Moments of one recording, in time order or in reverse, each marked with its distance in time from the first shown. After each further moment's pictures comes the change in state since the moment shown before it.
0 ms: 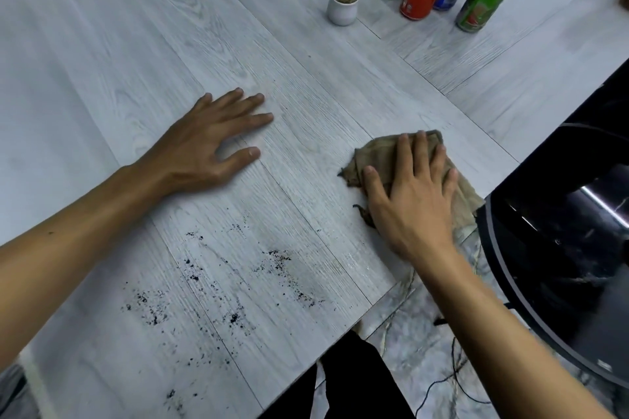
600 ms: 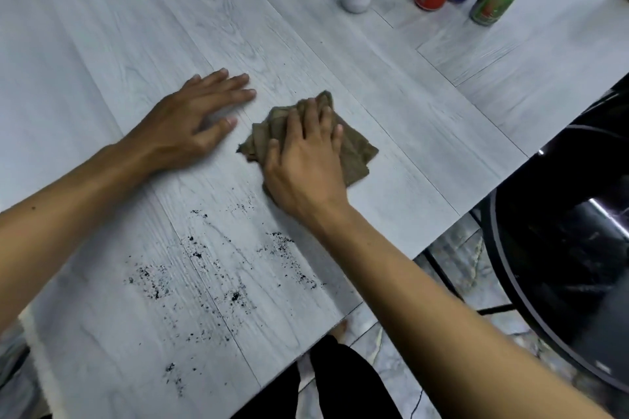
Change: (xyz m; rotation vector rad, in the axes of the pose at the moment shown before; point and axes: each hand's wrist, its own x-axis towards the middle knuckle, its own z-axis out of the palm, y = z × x) left_hand -0.018 -0.014 -0.010 -0.112 0.058 -0.101; right_hand -0.003 -0.118 0.036 0.177 -0.120 -0.310
